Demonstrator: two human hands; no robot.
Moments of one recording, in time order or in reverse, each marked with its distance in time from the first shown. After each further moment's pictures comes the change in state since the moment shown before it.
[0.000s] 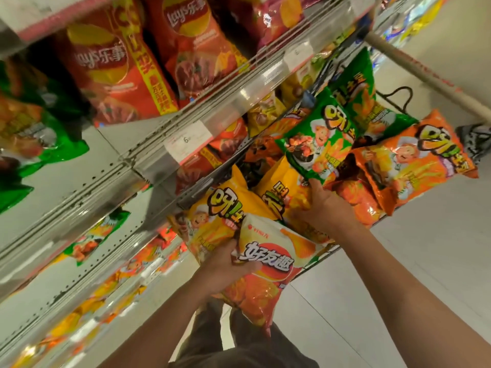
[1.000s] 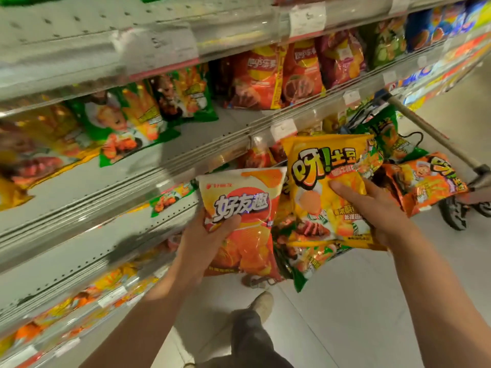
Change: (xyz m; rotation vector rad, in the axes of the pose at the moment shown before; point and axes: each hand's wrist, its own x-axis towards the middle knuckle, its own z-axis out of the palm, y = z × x) left_hand -0.181 -0.120 -0.094 -0.647 0.477 0.324; right_hand -0.195 -0.116 -0.015 1.009 0.075 -0.109
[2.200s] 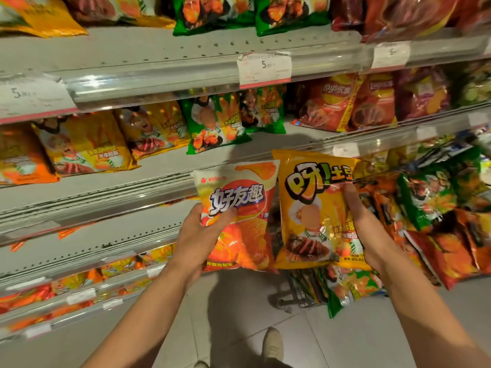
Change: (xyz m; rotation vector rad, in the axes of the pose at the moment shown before) left_hand -0.058 0.018 -0.064 -0.297 0.297 0.035; right_hand 0.000 -0.006 0.092 -0.002 -0.342 -0.065
